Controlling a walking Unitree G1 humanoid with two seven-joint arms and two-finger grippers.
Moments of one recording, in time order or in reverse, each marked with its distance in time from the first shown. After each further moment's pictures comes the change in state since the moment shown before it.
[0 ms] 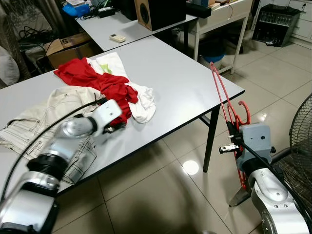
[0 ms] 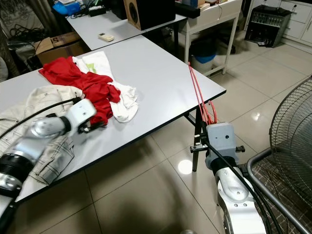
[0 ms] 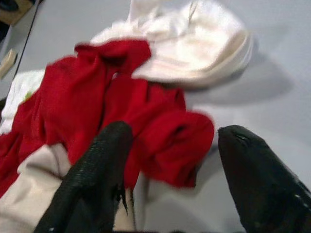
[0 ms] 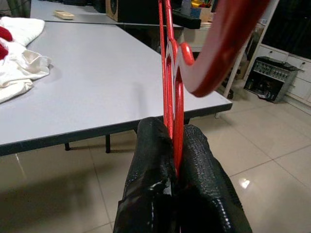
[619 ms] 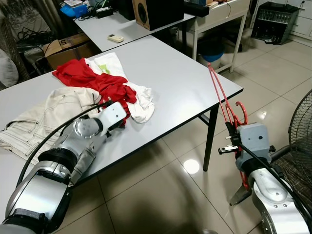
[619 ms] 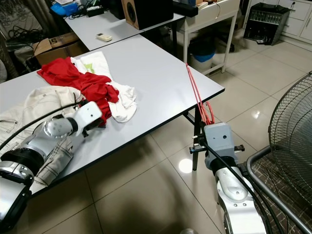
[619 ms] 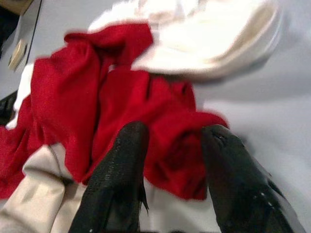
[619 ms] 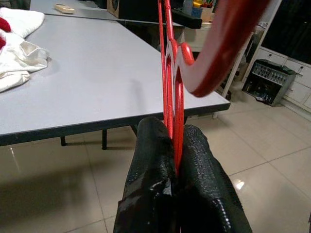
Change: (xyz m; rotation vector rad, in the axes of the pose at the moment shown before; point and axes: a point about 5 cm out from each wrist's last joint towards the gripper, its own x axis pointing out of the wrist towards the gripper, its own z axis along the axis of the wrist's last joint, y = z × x) left arm 0.021 -0.010 -0.006 0.056 0.095 0.075; right arm 0.000 0.000 0.001 -0.044 0.000 0.016
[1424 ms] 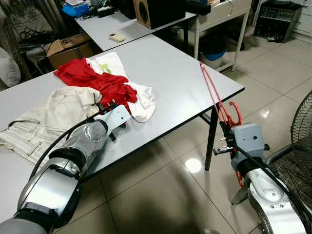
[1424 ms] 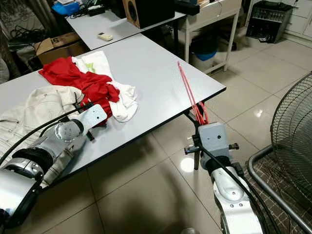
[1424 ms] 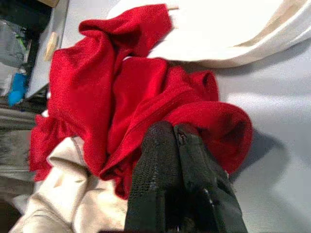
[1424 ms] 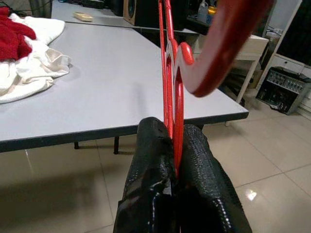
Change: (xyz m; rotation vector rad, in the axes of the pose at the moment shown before) left arm 0.011 -0.006 0.007 0.069 0.042 0.148; right arm 0.000 0.010 0.005 -0.014 -0.034 0.052
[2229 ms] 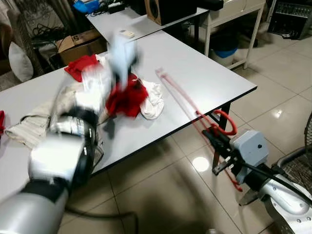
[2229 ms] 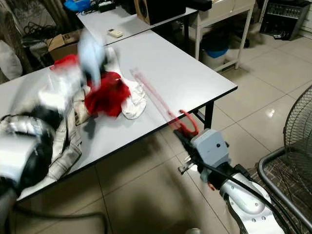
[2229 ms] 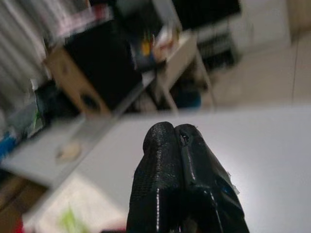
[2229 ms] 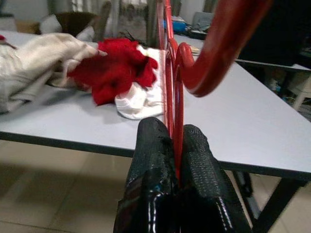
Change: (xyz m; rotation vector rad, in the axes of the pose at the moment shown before) left arm -0.017 0.116 0.142 -0.503 -0.612 0.070; right arm -0.031 0.006 0.026 0.005 -0.100 0.426
